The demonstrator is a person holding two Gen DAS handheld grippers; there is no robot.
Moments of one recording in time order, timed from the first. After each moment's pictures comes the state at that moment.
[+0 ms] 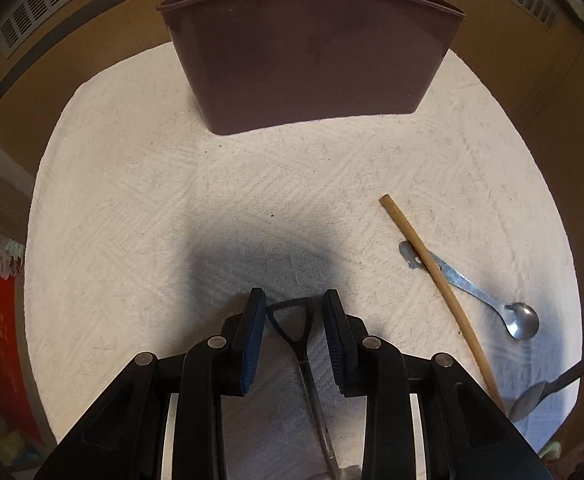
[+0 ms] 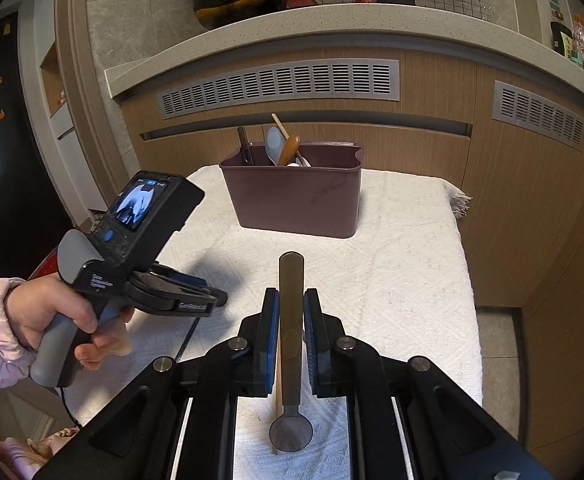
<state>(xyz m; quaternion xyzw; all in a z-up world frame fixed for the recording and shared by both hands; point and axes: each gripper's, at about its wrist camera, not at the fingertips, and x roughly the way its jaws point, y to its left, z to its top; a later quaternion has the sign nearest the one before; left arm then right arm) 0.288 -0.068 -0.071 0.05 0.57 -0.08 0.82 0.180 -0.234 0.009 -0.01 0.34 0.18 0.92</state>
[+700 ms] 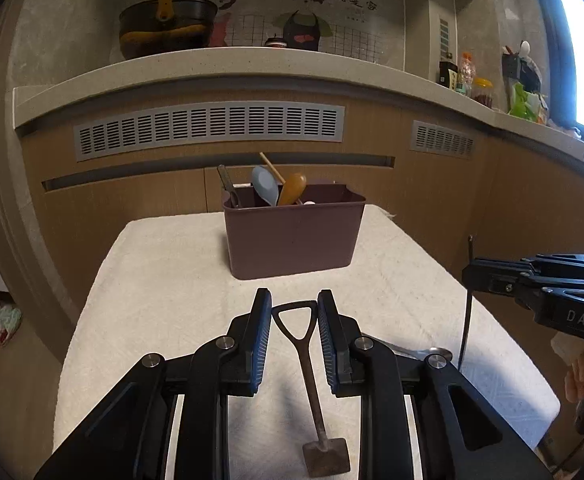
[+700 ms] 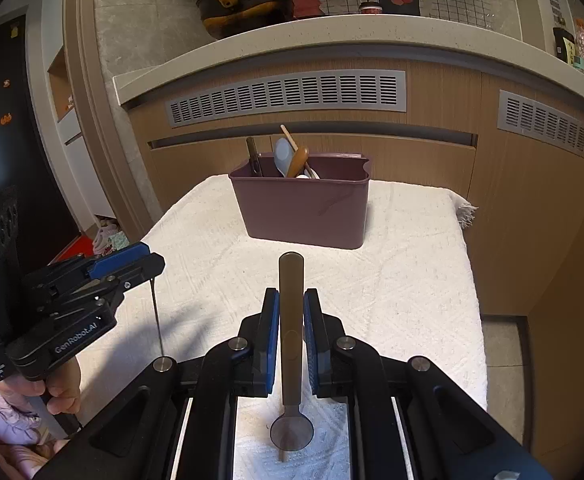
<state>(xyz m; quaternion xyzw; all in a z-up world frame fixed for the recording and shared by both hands) 0.164 -0.025 0.017 0.00 0.26 -0.13 0.96 0.178 -0.232 0.018 -0.01 0.32 0.19 0.93</state>
